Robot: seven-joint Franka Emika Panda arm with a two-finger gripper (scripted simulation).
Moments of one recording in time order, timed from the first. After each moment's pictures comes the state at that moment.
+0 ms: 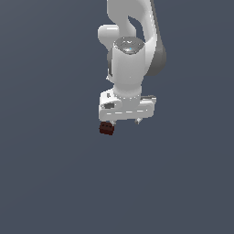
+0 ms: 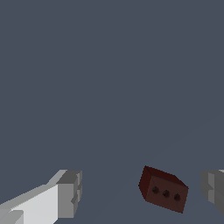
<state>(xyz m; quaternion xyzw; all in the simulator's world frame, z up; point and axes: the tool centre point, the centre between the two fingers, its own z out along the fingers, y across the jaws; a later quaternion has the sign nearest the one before) 0.020 0.035 0.212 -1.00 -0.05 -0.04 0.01</state>
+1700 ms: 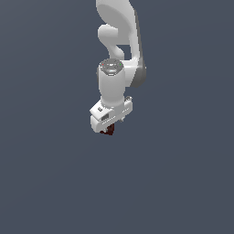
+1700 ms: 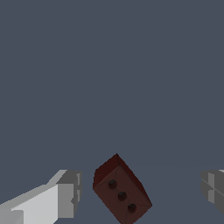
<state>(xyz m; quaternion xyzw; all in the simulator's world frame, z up) -0.017 -0.017 0.144 -0.94 -0.33 -0.02 -0.01</state>
